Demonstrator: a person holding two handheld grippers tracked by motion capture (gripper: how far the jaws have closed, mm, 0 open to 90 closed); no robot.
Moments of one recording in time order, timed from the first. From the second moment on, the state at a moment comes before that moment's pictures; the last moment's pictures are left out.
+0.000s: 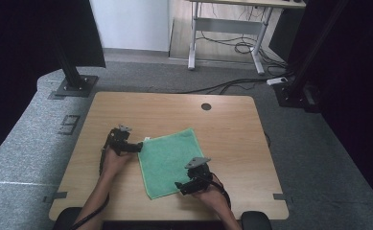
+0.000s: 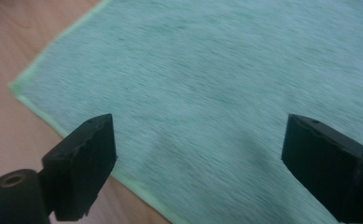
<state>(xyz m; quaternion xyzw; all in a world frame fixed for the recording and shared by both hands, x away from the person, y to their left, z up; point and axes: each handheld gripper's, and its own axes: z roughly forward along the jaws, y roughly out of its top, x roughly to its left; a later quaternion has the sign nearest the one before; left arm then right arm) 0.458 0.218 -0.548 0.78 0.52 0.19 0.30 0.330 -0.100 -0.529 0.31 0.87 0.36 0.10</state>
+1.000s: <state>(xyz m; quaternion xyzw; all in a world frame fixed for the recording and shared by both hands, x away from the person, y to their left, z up) 0.458 0.218 -0.548 0.78 0.52 0.19 0.30 0.300 -0.003 -0.534 0.19 0.91 0.36 0.03</state>
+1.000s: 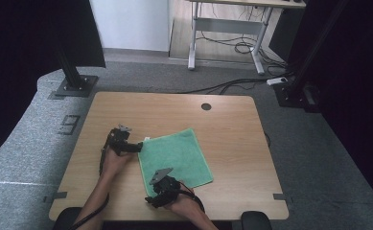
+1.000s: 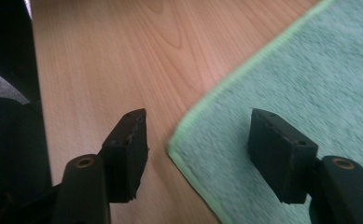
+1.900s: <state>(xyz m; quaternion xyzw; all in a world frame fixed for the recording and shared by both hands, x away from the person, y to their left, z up) 0.441 0.210 -0.546 0.81 0.44 0.16 0.36 0.298 0.000 -0.533 0.18 0.92 0.33 0.06</state>
